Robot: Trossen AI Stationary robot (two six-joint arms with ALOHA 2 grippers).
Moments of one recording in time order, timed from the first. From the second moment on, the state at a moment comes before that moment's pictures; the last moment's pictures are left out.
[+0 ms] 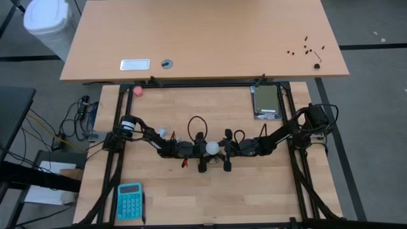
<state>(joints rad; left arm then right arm) -0.15 2.13 0.80 1.11 -0.25 -0.04 0.24 1.78 0.54 0.99 0.33 0.06</state>
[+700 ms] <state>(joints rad) -0.15 2.13 0.80 1.09 -0.45 -0.17 0.30 1.78 0.64 0.79 0.64 0.23</state>
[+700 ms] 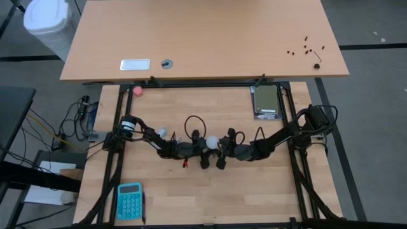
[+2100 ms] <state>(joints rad) -0.17 2.13 0.81 1.06 -0.55 -0.19 0.17 1.74 0.75 0.49 0.38 0.26</state>
